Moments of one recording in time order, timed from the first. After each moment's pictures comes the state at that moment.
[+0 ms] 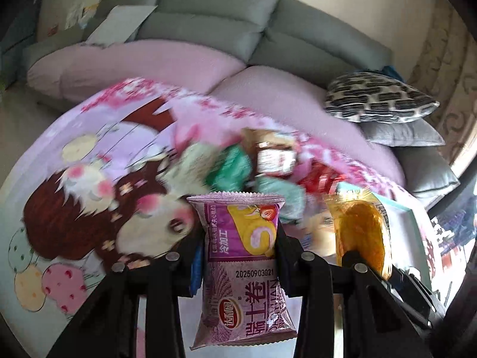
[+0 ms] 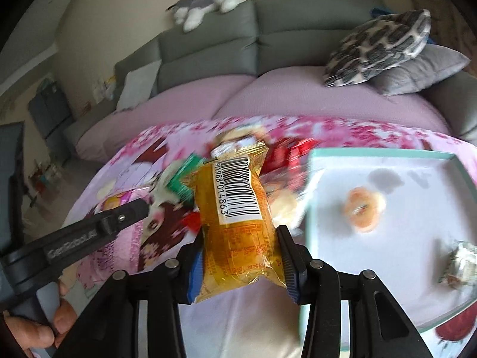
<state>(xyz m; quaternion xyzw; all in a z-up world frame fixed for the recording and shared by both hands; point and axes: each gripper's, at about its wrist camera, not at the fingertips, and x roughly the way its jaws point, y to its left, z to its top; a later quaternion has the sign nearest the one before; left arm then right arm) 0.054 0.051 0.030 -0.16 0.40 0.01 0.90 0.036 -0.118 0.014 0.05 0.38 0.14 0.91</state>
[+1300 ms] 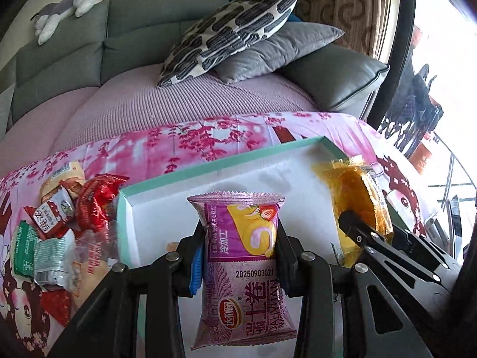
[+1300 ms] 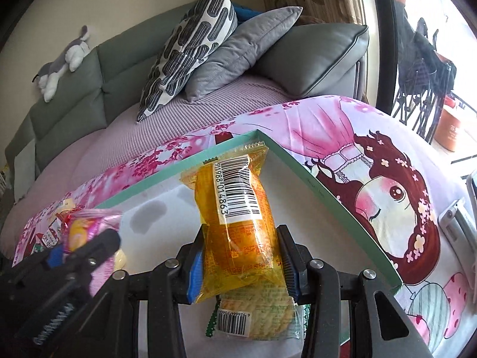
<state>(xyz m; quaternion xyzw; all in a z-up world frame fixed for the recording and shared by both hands) 0.113 -0.193 0.016 0.04 0.40 -0.20 0.89 0.053 -0.332 -0.006 0.15 0.36 -0.14 0.91</state>
